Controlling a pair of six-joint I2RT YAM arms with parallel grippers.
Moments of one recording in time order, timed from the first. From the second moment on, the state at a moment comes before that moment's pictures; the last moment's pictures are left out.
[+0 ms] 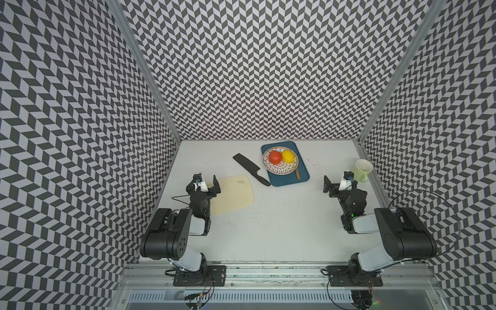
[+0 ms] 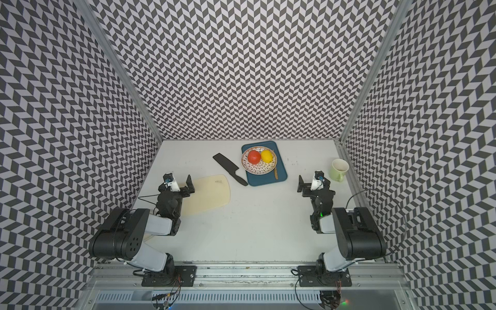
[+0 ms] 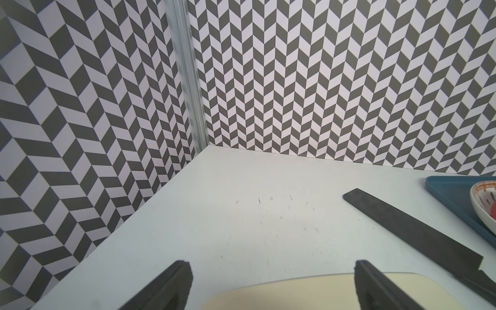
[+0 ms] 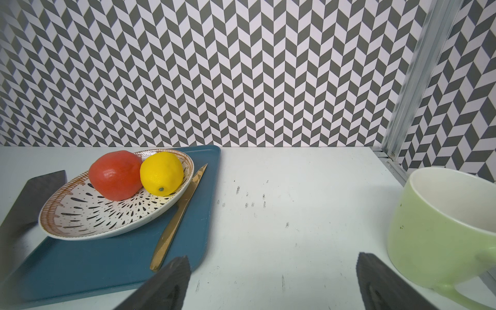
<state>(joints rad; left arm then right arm) -0.04 1.55 0.25 1.22 -0.21 -0.04 0.02 1.55 0.27 1.17 -0.03 0.02</state>
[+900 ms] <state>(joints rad) -0.05 1.21 0.80 0.19 -0.54 -0.58 0.11 1.25 0.70 0.40 0.01 0.56</state>
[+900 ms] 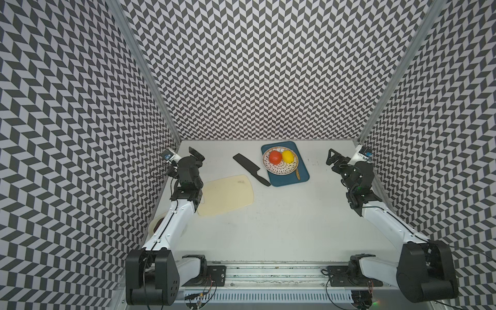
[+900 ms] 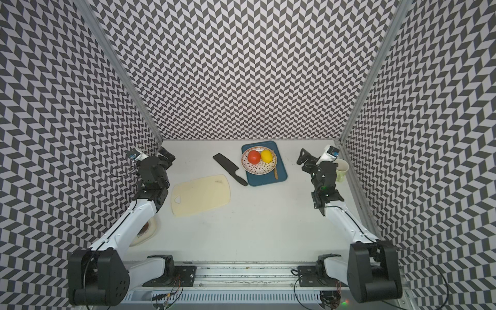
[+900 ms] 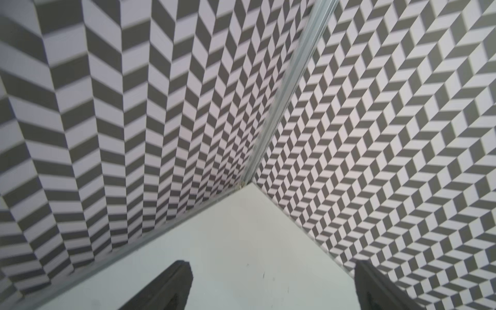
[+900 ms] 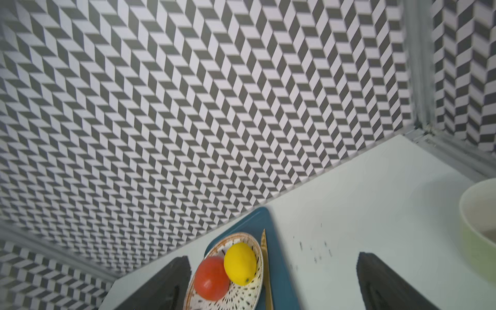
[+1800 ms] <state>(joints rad) -0.11 1.53 0.64 -0.01 -0.37 -0.89 0.67 1.74 1.05 0.16 -0.27 0.42</state>
